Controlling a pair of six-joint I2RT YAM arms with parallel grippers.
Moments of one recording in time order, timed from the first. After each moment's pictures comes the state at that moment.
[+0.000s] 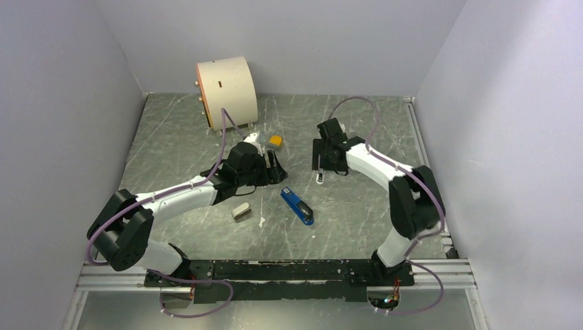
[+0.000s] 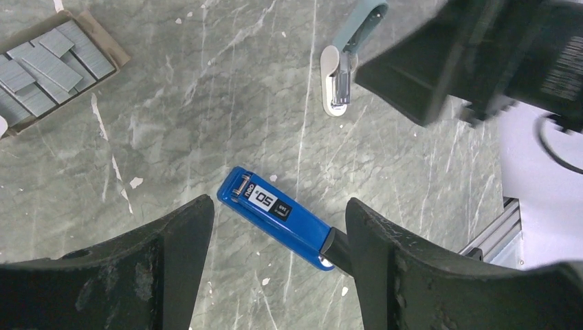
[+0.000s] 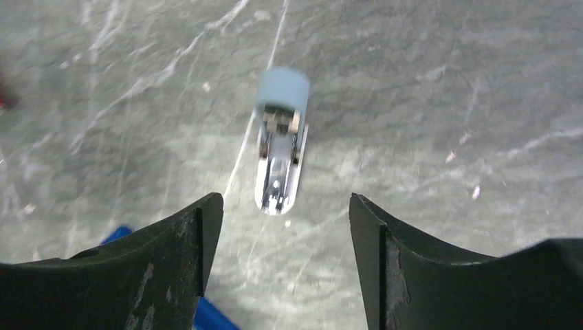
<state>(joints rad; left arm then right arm) -0.72 1.43 0.80 0.06 0.02 -0.74 0.46 1.73 1.15 -0.50 0.17 0.42</state>
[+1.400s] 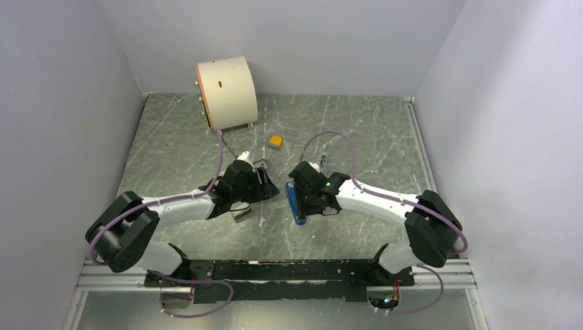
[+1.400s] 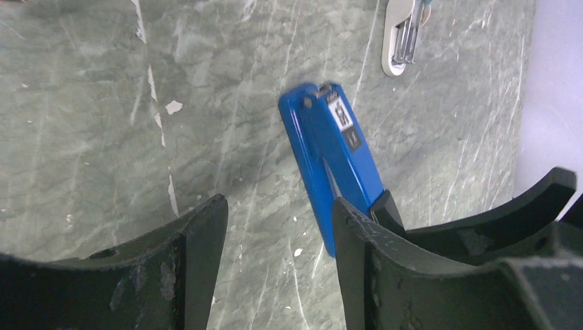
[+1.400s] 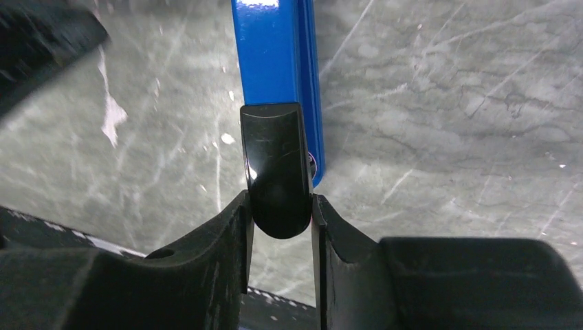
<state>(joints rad) -0.73 1.40 0.58 0.19 0.01 -0.87 0.88 1.46 0.90 -0.60 0.08 0.64</state>
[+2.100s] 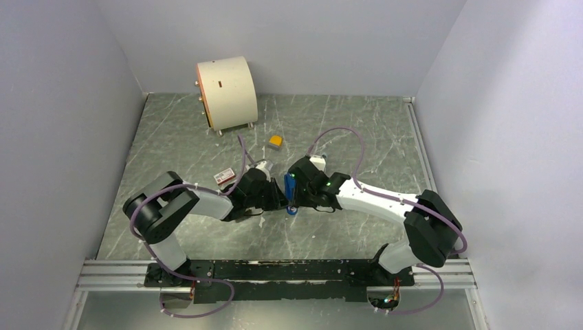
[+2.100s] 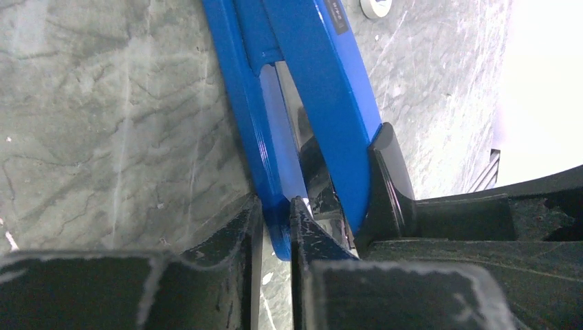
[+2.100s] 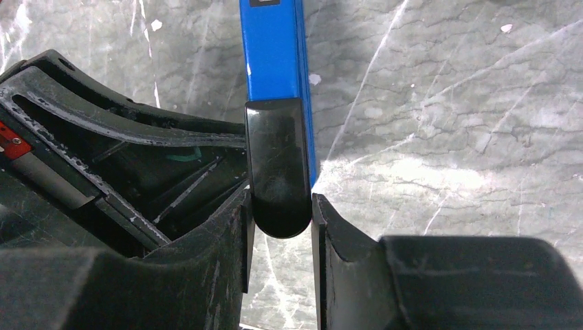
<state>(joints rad) -0.81 1.70 0.58 0.51 0.16 -0.93 0.88 1.46 0.89 -0.44 0.20 0.88</state>
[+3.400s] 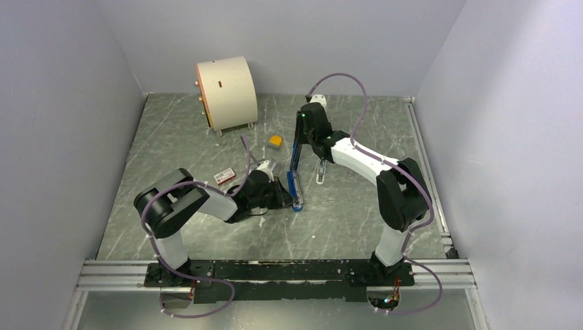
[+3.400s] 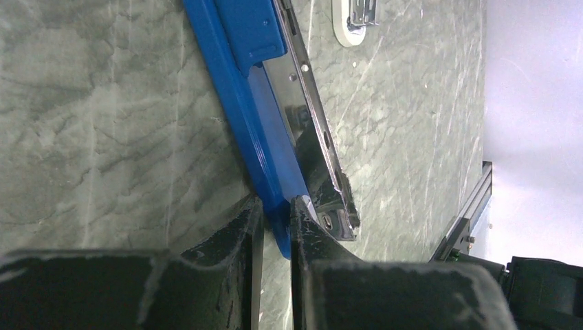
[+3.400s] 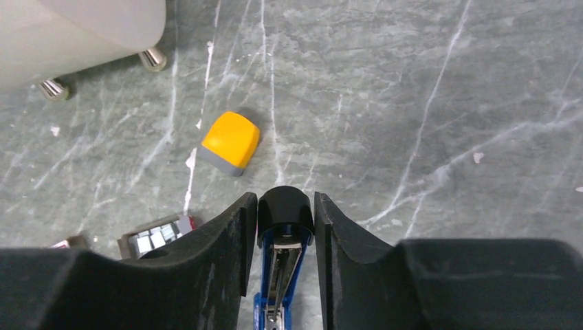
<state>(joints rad) -0.84 1.79 0.58 0.67 0.11 -0.93 0.56 1.79 1.29 -0.07 0.25 0.38</state>
